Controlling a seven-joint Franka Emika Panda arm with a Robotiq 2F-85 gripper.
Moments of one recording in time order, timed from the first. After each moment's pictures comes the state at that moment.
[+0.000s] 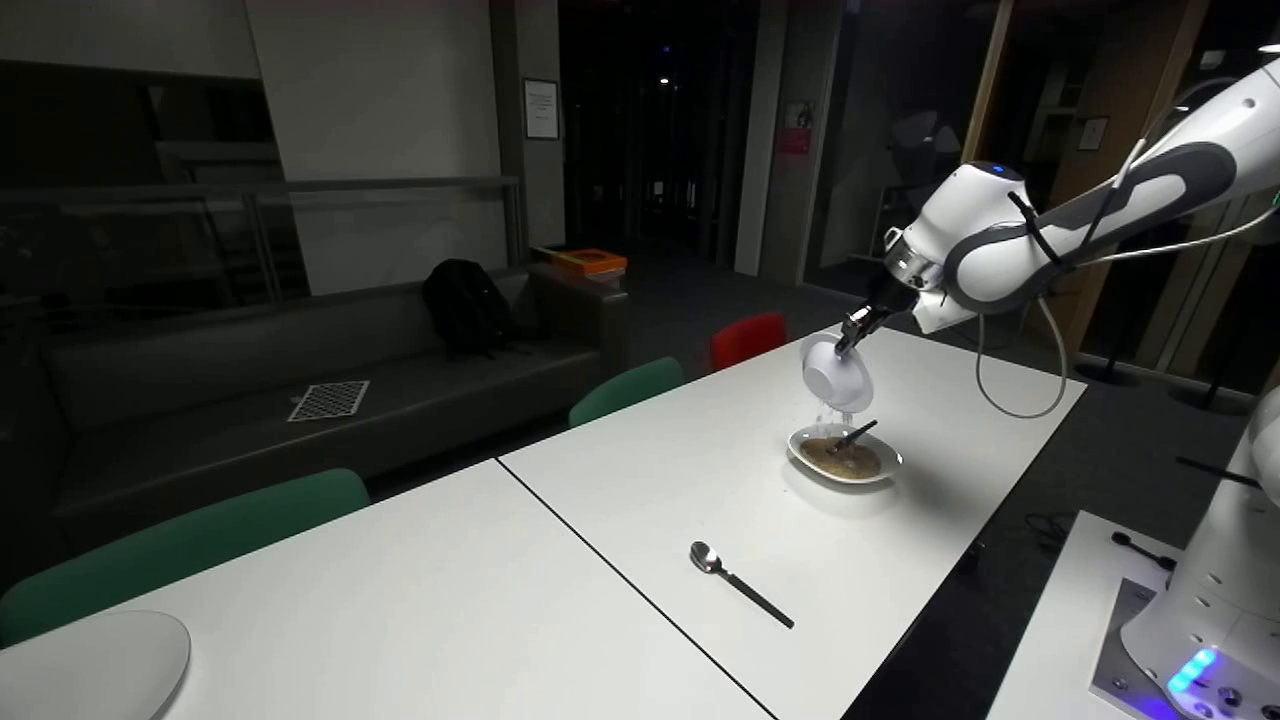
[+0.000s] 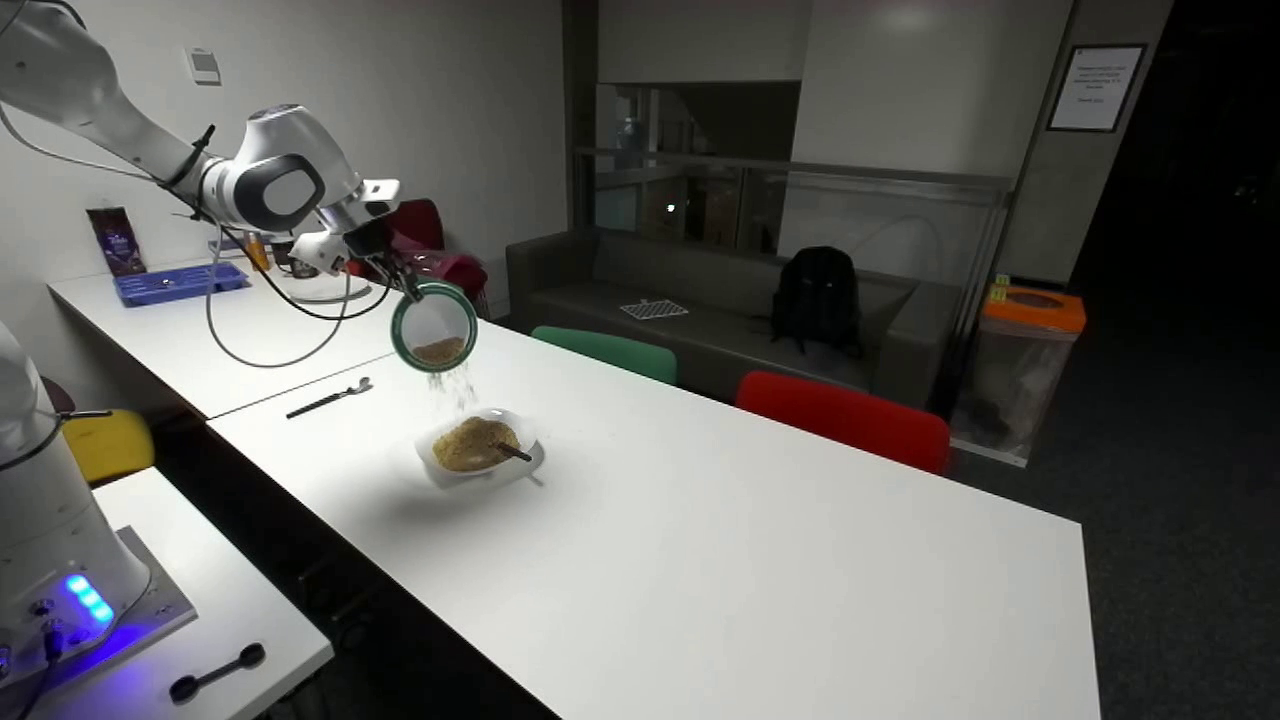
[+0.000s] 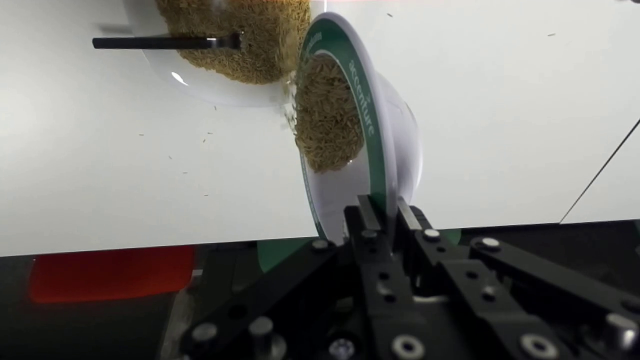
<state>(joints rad) -0.03 -0.31 0.02 -2.60 -0.09 2.80 0.17</state>
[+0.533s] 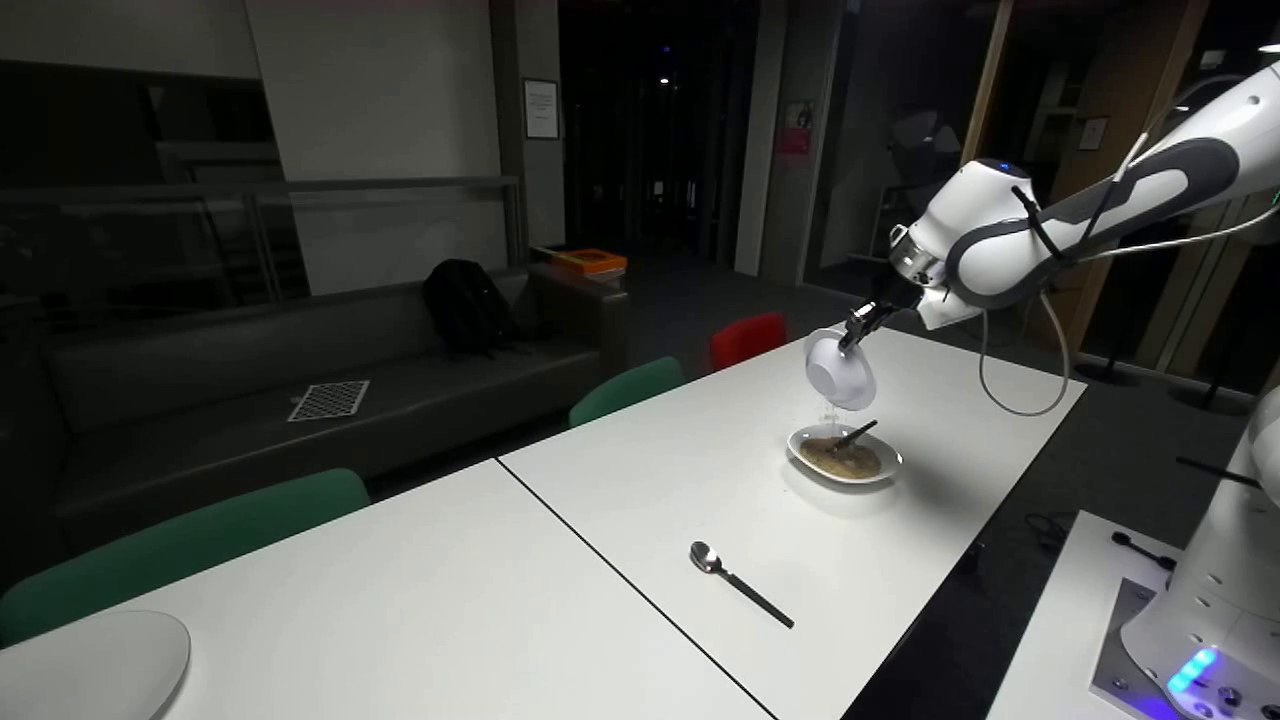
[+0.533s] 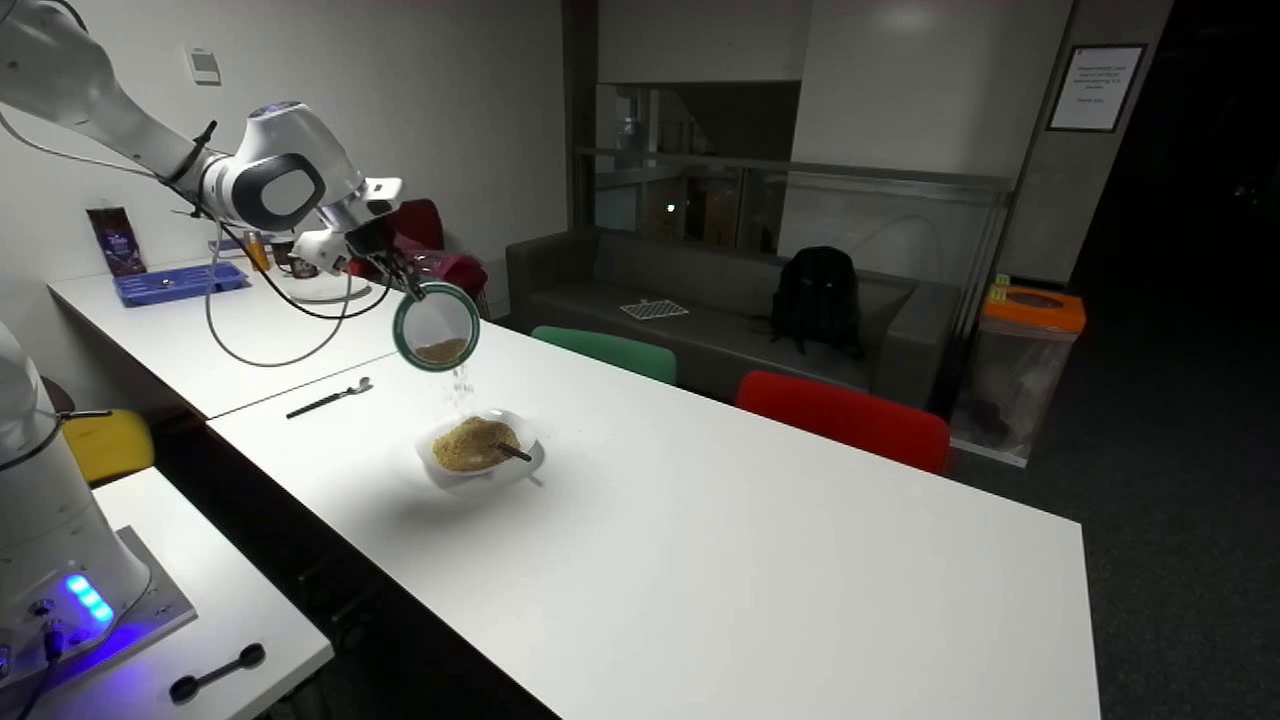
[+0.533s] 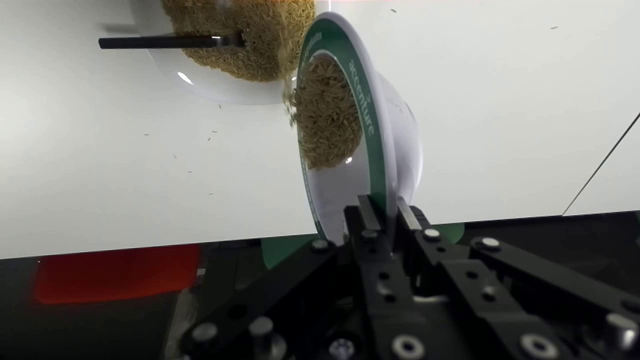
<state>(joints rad) -0.02 -0.32 -0.01 -2.60 -0.06 2.80 0.13</state>
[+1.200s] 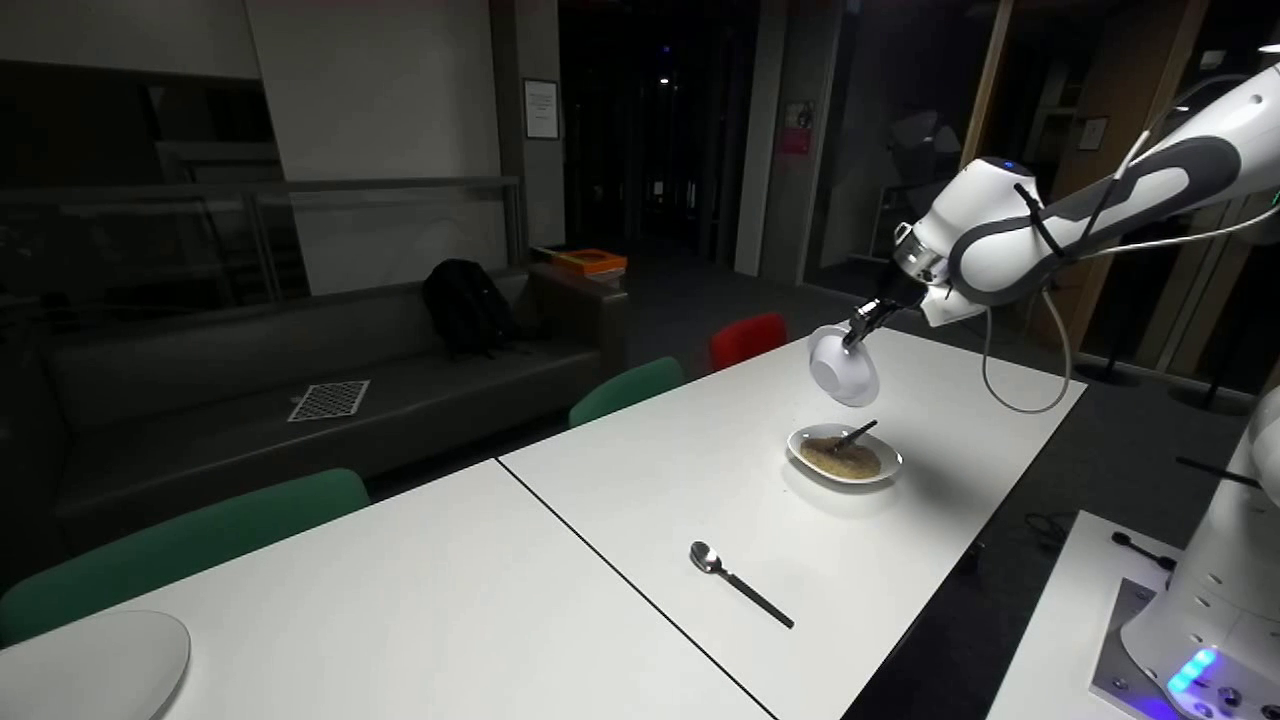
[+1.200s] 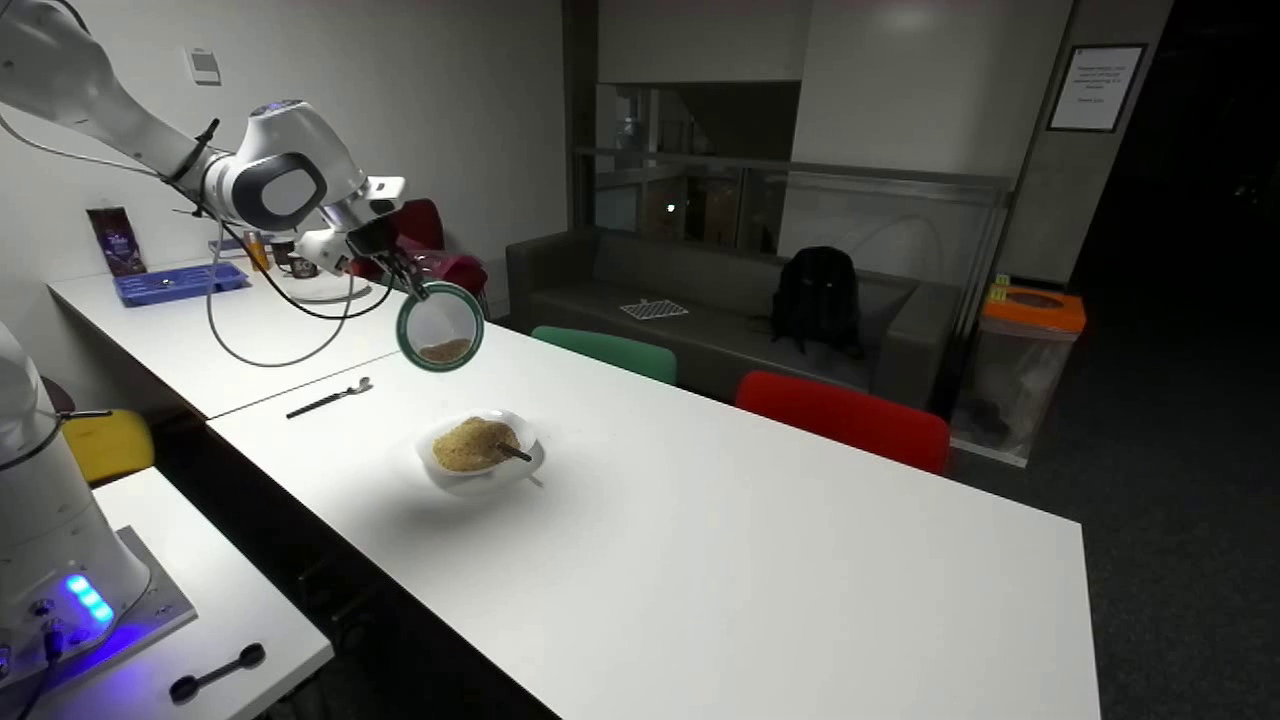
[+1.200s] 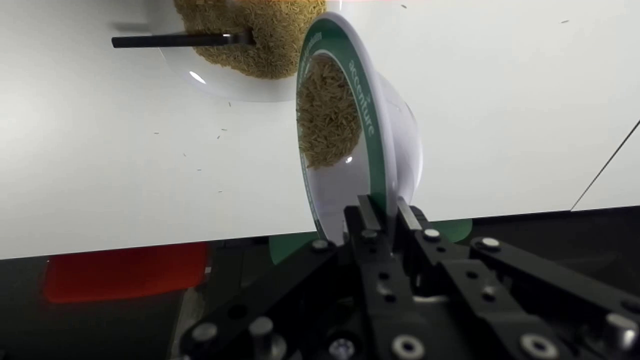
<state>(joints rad) -0.02 -0.33 -0.03 -2.60 -0.06 2.80 0.12</state>
